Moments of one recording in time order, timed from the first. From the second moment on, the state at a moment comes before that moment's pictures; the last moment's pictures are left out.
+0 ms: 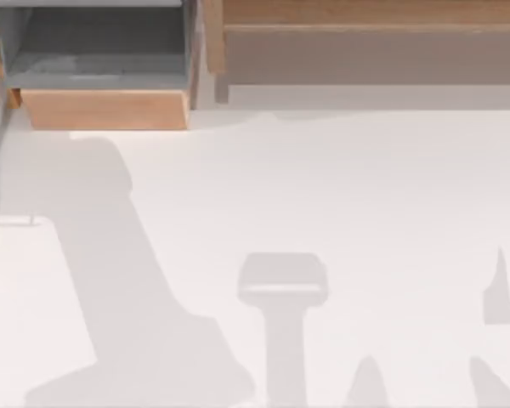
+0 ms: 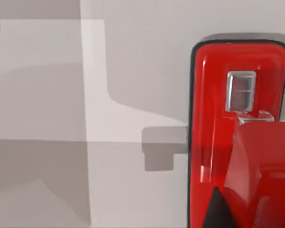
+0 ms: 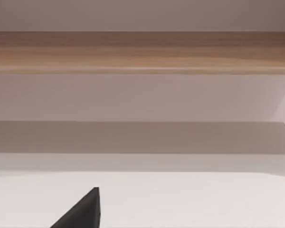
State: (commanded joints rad) left arm 0.33 2.64 2.53 -1.45 0.00 0.35; right arm 0.00 0.00 0.00 0.00 0.00 0.00
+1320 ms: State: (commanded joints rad) left arm 0.33 2.63 2.48 -1.41 0.00 0.34; right arm 0.00 0.00 0.00 0.00 0.00 0.00
